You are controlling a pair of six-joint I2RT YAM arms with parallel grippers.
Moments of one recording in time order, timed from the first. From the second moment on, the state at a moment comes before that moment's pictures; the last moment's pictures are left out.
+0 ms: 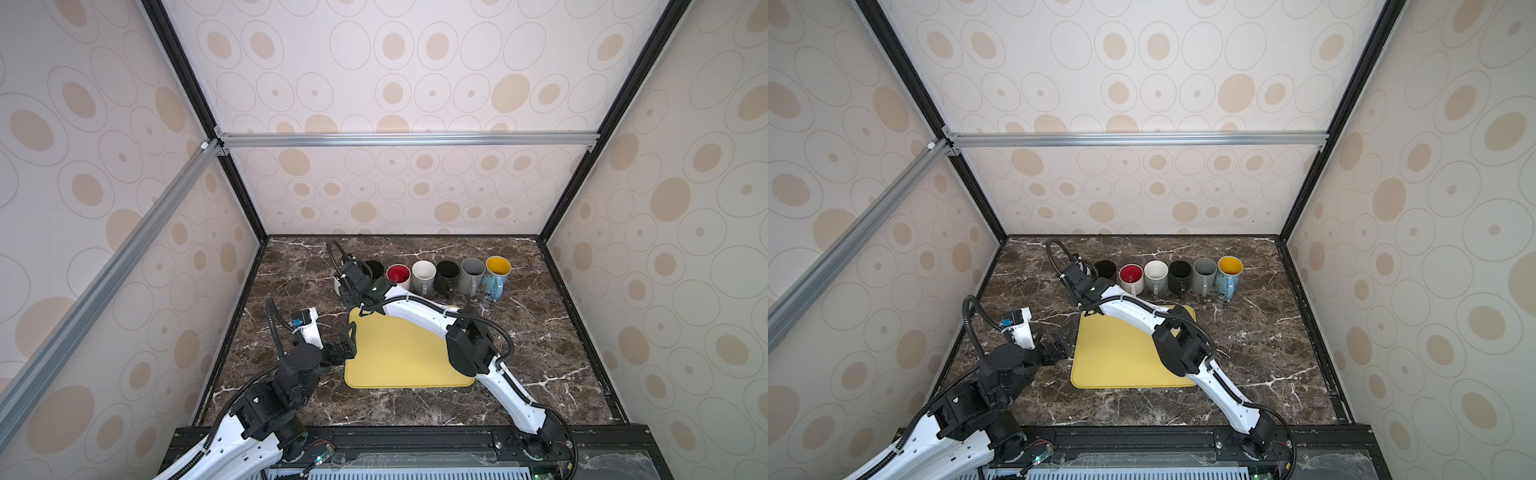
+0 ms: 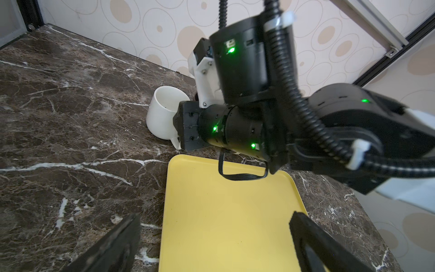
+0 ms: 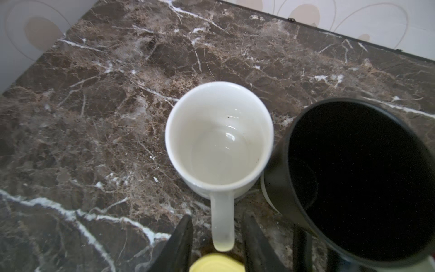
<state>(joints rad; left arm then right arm) -0.80 0.46 0.49 -0.40 -0.51 -0.66 0.94 2.45 2.22 -0.53 0.34 0.38</state>
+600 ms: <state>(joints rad) -0.80 0.68 0.53 -0.32 -0.61 -0.58 0.94 1.73 1.52 -0.33 0.37 0.29</state>
